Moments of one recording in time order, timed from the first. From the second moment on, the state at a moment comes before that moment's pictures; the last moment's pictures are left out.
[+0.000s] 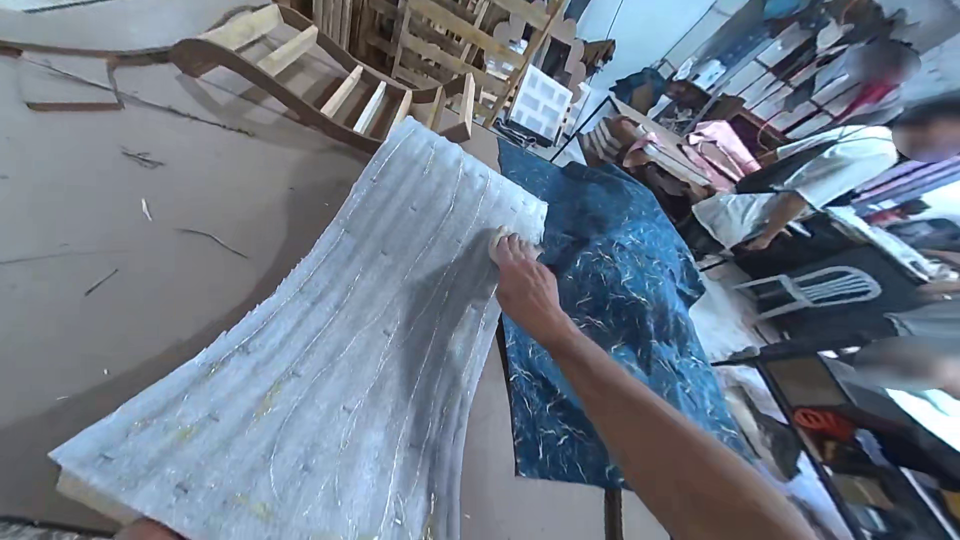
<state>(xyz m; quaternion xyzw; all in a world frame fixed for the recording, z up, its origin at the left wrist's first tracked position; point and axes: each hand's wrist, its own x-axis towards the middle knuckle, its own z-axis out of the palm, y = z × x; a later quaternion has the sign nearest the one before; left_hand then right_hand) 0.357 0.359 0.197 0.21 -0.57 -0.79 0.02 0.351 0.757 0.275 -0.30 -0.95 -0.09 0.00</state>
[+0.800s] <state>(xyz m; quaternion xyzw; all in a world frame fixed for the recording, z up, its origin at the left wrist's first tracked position) 0.346 0.380 0.219 0.29 -0.52 -0.80 -0.02 0.542 0.500 0.363 -0.26 -0.85 0.44 -0.14</state>
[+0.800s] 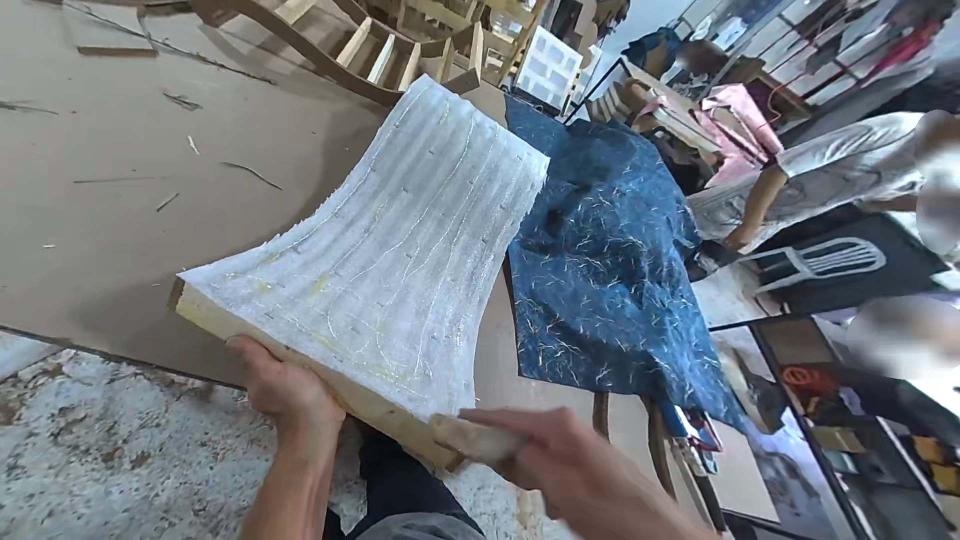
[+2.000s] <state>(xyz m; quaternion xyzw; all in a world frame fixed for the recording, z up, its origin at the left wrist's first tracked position) 0.360 0.367 0.202 0.29 -0.53 -0.79 -0.03 0.502 0.567 0.377 -0.34 -0.87 0.35 -0.02</state>
